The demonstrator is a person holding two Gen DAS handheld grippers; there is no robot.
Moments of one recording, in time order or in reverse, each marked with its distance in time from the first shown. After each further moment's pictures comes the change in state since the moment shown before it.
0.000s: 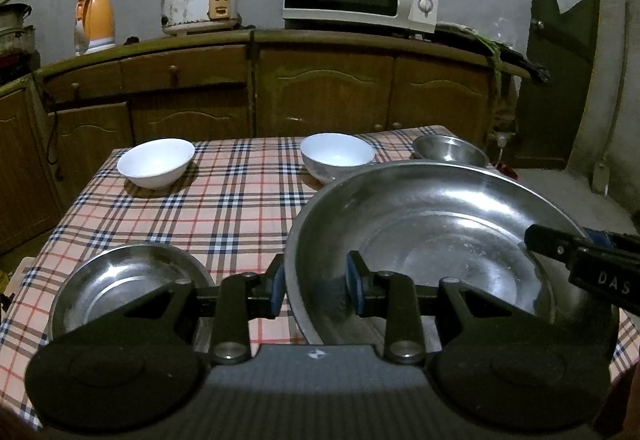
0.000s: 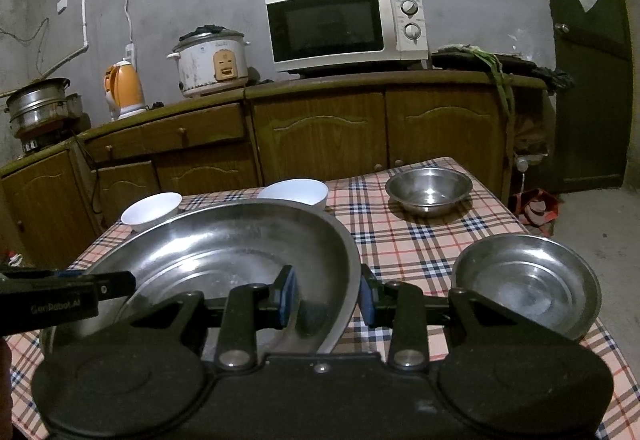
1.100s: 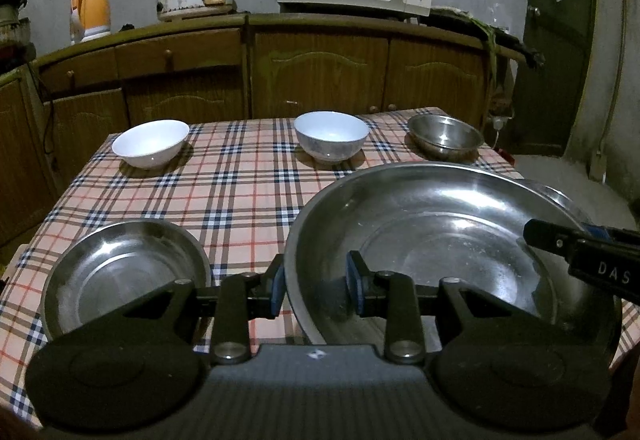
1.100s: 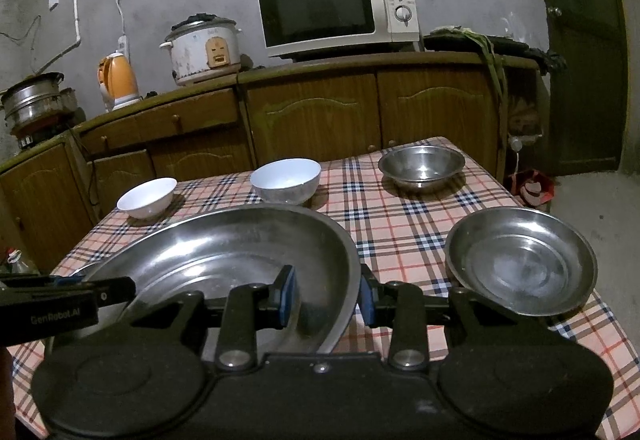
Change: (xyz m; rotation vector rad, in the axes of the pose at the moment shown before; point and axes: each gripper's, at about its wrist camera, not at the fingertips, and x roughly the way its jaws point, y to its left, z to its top) left arm 0.003 -0.005 -0.017 0.006 0.037 -0.005; right arm -0.005 -0.005 -0.019 0.024 0.042 -0.012
